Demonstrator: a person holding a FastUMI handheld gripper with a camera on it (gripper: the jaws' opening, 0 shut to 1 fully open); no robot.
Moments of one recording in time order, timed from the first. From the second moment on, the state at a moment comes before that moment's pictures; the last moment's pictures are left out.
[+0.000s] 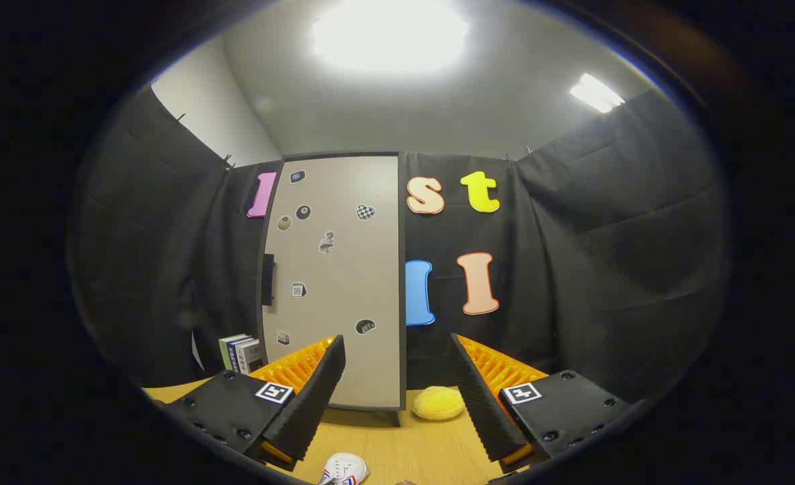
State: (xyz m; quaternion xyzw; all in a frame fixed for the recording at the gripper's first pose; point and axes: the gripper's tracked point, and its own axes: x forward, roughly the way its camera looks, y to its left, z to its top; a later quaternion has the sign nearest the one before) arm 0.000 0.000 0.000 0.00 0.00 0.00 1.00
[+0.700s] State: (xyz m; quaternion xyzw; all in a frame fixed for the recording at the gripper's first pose) arm -0.004 0.001 -0.001 0.00 0.00 -0.01 1.00
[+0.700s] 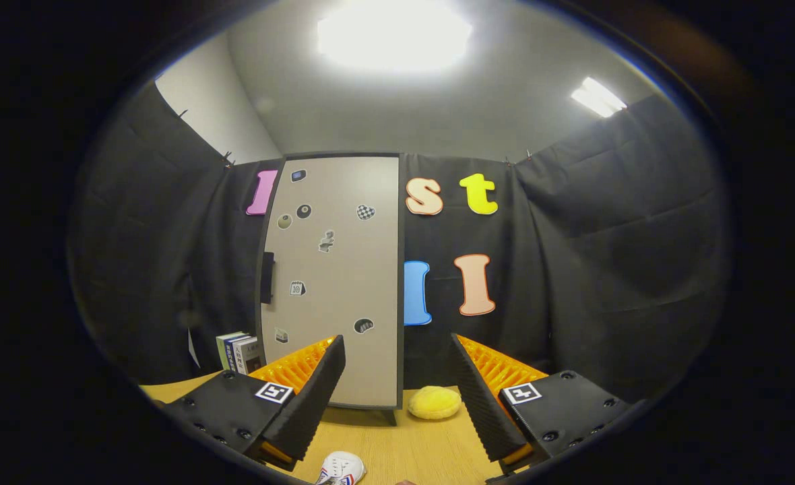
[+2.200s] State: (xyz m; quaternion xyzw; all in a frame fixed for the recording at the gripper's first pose) arm 0.079 0.160 0.053 0.03 0.00 0.06 1.00
